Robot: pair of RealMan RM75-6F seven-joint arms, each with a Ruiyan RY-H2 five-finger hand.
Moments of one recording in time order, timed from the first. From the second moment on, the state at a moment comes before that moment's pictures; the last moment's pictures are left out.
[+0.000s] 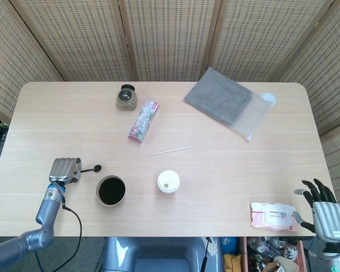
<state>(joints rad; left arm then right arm) -0.52 -1.68 -0.14 -1.05 1.00 0.90 0.40 0.00 -1.26 0.02 -1.41 -1.54 1.54 0.05</state>
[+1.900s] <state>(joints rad) -0.52 -1.71 -0.13 -1.03 0.96 0.91 0.43 -0.02 -1.26 0.02 -1.39 -1.54 1.55 0.07</state>
